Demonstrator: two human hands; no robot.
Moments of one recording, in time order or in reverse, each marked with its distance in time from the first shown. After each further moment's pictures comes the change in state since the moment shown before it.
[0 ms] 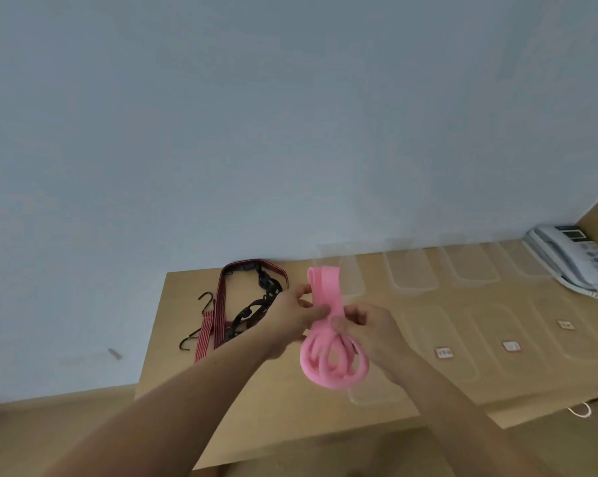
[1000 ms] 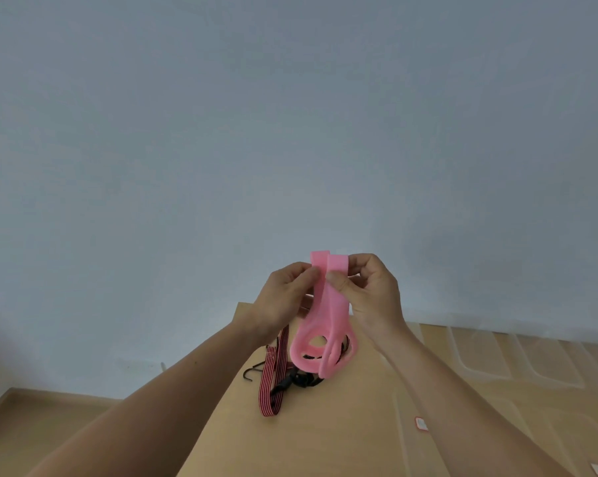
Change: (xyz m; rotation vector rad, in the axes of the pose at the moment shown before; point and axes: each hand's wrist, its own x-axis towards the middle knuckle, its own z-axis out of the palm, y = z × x) left_hand -0.096 0.090 -0.114 -0.084 0.249 0.399; right_hand 0.022 -0.149 0.120 0.126 0.021 -0.609
